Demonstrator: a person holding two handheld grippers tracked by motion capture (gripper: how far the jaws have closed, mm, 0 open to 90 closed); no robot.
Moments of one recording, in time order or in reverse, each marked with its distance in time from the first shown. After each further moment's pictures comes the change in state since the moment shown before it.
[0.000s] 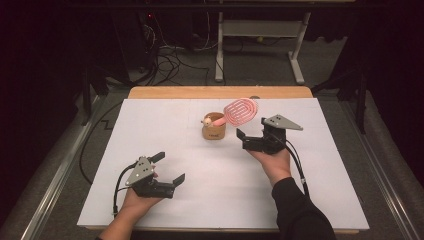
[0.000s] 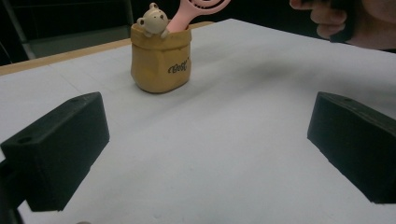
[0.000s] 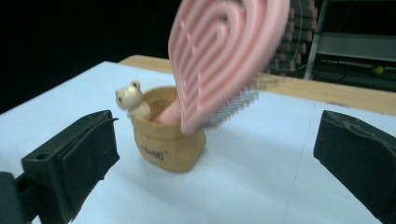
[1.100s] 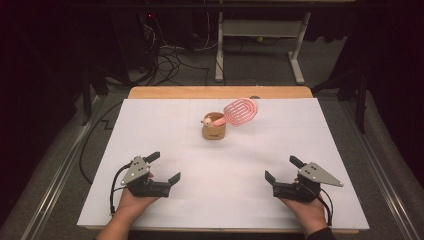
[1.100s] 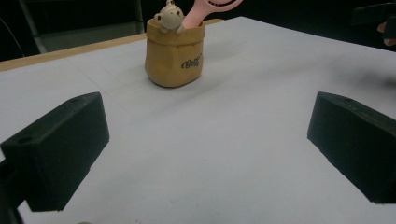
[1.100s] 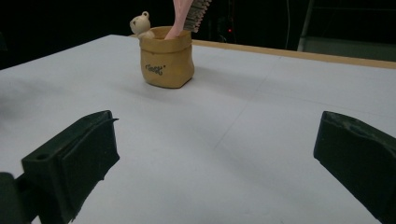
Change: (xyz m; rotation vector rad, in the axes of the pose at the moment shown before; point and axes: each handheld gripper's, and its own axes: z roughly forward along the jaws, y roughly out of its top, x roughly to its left) left arm 0.005 -0.002 -0.010 0.011 0.032 -0.019; right arm -0.012 -0.084 -0.113 -0.054 -0.016 -0.050
